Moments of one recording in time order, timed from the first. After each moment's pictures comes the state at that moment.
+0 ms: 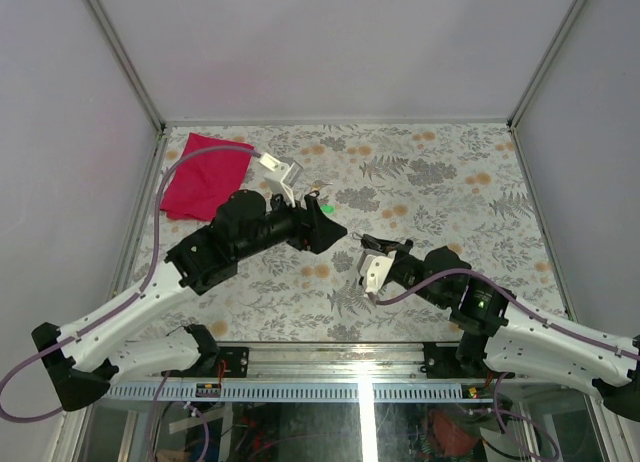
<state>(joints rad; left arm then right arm) -0.86 1.01 1.05 -0.28 0.09 -0.58 1.07 0.73 0.59 0.00 0.16 -0.75</state>
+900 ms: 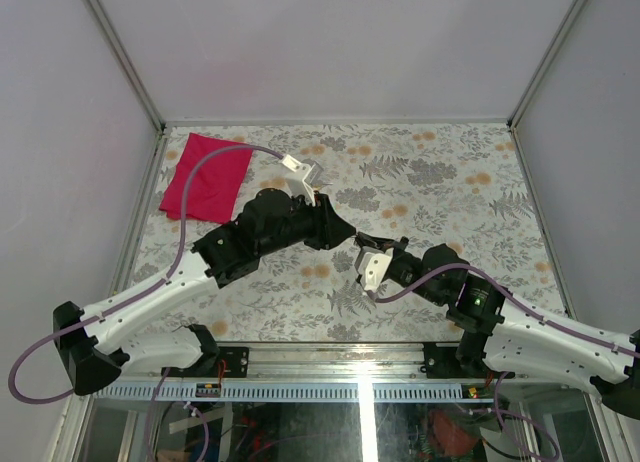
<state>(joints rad) -0.91 1.13 1.05 -0.21 0.07 -0.65 1.07 0.77 0.61 0.05 0.13 -0.73</state>
